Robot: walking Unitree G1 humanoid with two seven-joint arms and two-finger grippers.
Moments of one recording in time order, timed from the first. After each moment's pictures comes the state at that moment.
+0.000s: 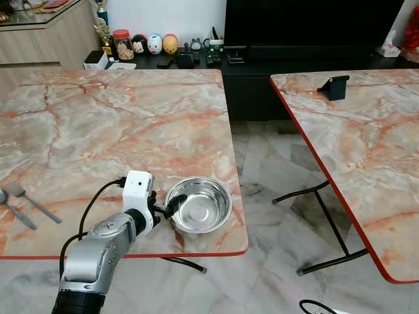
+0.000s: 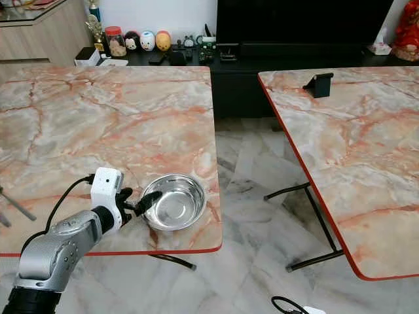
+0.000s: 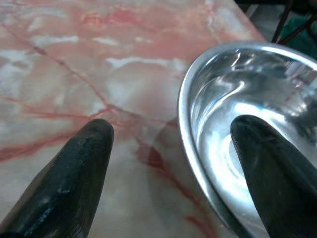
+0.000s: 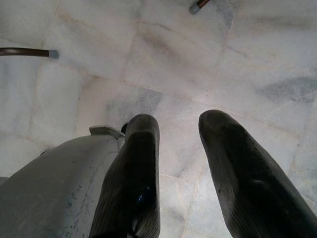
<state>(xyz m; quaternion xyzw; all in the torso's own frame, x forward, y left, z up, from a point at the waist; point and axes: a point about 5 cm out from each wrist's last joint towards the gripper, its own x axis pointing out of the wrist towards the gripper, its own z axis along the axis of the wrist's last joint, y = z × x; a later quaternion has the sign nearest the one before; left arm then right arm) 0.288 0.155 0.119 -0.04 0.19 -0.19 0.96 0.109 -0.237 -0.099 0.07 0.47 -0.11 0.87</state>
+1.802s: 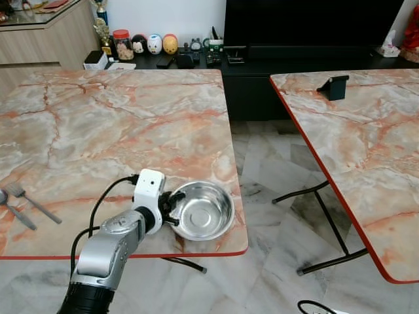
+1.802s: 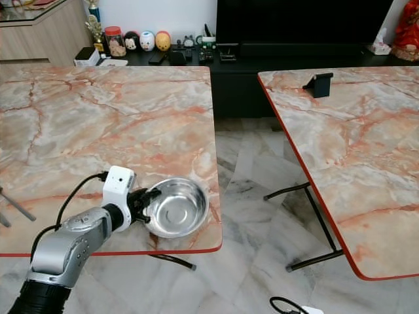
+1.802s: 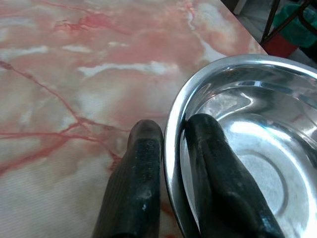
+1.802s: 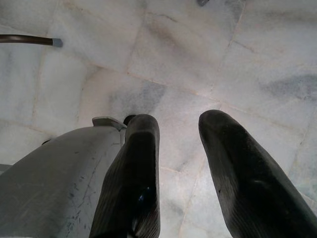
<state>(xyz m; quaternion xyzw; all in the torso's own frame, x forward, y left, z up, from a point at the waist) 0.295 0.137 0.119 -0.01 0.19 -0.21 0.96 0.110 -0.238 -0.100 0.07 0.49 -0.10 0.86</state>
